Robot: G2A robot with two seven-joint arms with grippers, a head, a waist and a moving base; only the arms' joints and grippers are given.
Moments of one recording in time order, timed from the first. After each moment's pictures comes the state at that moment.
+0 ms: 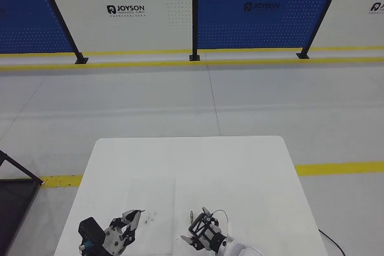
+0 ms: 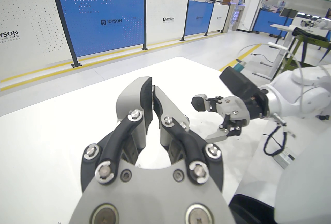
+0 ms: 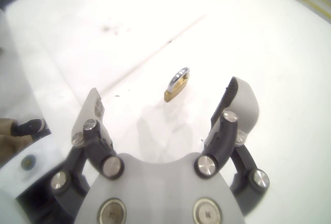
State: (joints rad) left arm 2.33 -1.12 -1.64 -1.95 1.38 -0.54 0.59; right arm -1.77 -1.23 0.88 -1.70 -1.48 -0.12 0.19
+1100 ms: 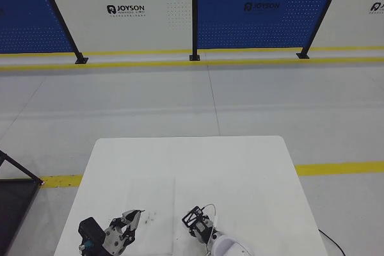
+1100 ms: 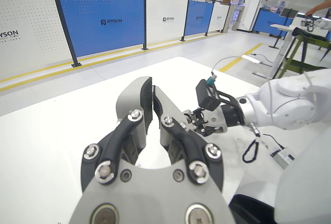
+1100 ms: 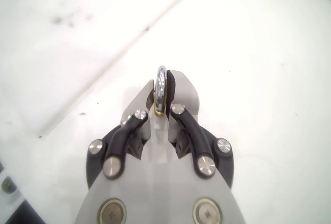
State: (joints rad) left arm 2.33 -1.12 -1.64 -1.95 1.38 -0.54 0.59; right arm -1.67 -1.28 0.78 -1.57 -1.45 0.05 0.21
